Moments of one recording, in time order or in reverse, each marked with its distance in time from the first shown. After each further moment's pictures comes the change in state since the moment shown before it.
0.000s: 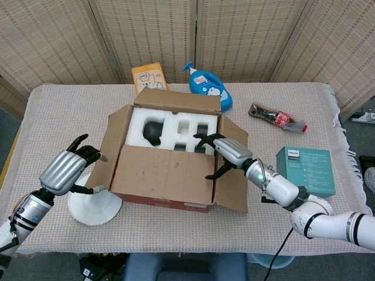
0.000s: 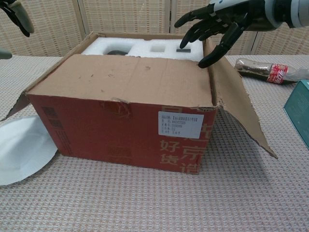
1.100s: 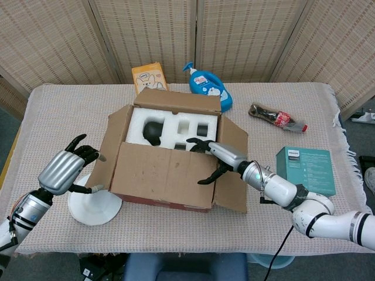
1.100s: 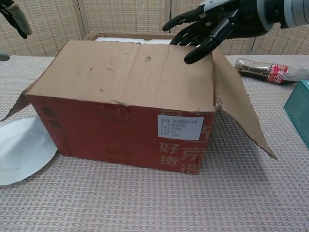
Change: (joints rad) left arm 0.005 -0.001 -0.003 0.011 -0.003 0.003 -0.009; right arm -0.053 0.025 0.100 -0.028 -0.145 -0.124 0.321
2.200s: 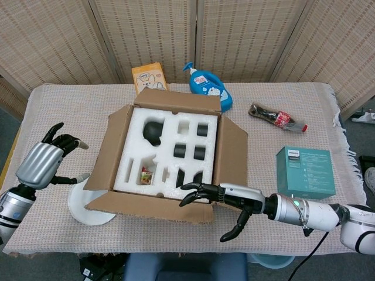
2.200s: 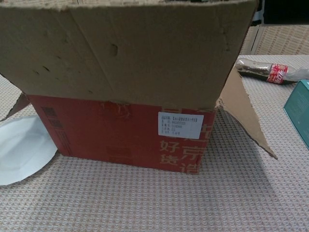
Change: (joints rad) left arm 0.053 0.046 -0.037 0.005 -0.046 0.087 -0.031; right arm 0.051 0.163 -0.446 0.070 -0.975 0.834 1.397
